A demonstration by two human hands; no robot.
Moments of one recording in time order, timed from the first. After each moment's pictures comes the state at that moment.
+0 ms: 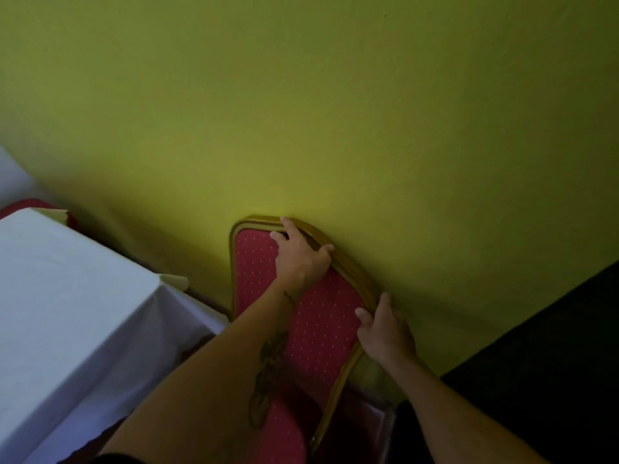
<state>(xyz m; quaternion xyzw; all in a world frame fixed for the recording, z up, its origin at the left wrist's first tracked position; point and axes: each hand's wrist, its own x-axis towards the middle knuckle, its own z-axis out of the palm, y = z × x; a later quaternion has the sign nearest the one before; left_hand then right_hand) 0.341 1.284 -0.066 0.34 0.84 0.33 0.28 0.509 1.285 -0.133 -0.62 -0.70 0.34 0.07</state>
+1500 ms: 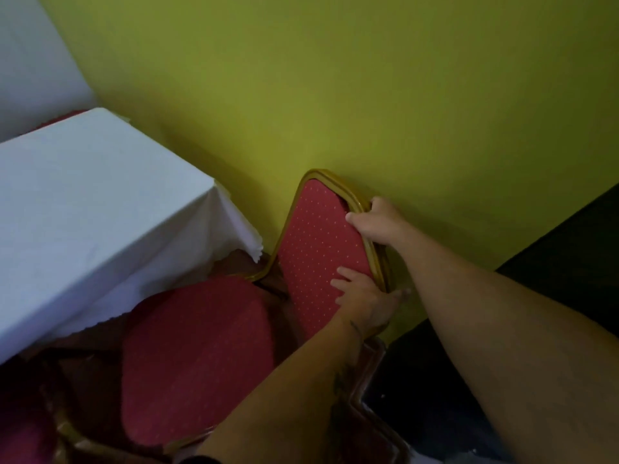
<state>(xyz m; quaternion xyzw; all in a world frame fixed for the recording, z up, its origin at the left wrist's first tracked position) 0.501 1.126 -0.115 0.18 0.79 0.29 0.51 0.482 1.221 -0.049 -0.52 -0.77 0.38 0.02</state>
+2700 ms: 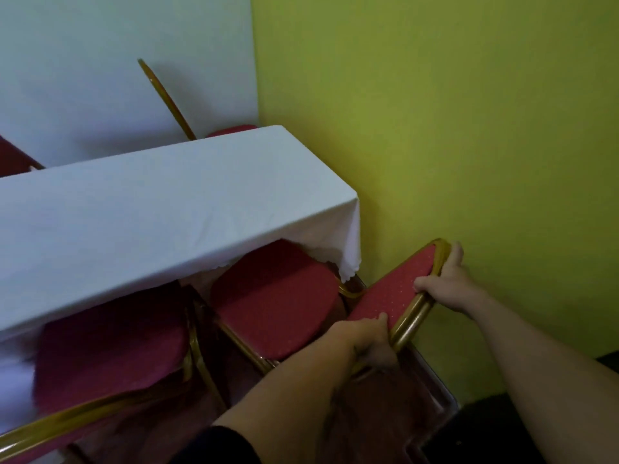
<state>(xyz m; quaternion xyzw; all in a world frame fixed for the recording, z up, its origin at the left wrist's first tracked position) 0.422 0.871 -0.092 0.35 0.79 0.12 0.48 0.469 1.040 -0.057 -0.46 -0.81 0.36 -0.04</state>
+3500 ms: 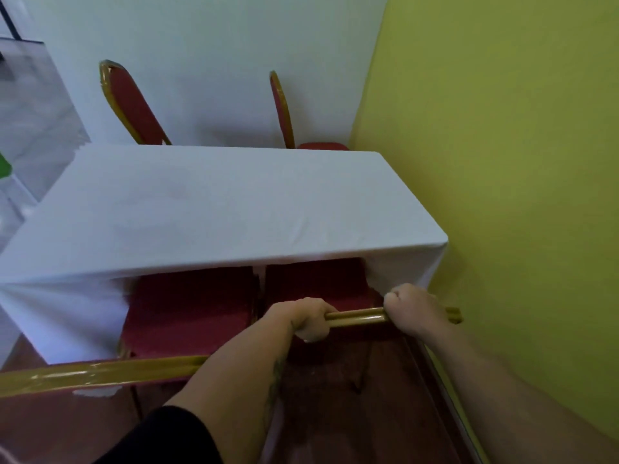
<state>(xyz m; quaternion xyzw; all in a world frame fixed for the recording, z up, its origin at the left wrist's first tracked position) 0.304 0.640 -0.082 0.22 0.87 0.21 0.39 0.352 0.844 -0.059 -0.17 -0.97 0.13 -0.09</state>
